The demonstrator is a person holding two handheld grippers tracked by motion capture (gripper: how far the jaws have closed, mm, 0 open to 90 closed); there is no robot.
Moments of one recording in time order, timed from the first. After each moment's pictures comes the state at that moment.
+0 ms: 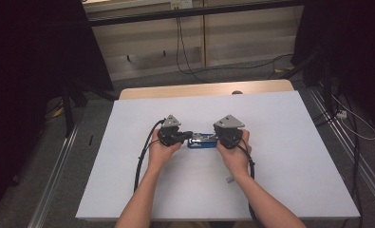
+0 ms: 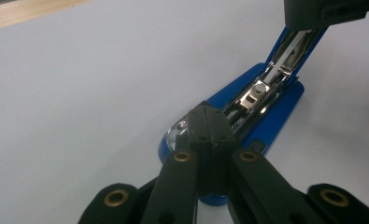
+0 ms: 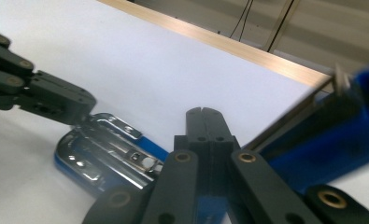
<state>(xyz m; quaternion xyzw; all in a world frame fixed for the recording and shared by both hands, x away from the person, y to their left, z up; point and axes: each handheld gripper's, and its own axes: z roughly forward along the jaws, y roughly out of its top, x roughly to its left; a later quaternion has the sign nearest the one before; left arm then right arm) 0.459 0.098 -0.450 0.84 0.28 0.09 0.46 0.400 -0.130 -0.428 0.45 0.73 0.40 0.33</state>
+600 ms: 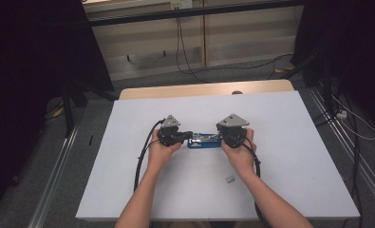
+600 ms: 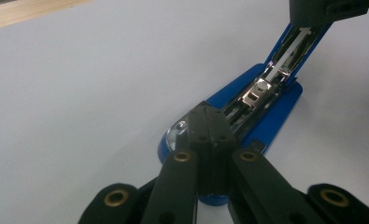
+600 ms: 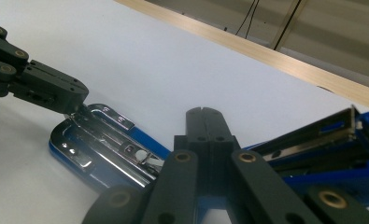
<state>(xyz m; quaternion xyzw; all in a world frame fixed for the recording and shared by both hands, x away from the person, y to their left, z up) 0.459 0.098 -0.450 0.83 0.28 0.09 0.46 0.400 -0.137 -0.428 0.43 0.74 0.39 0.33</state>
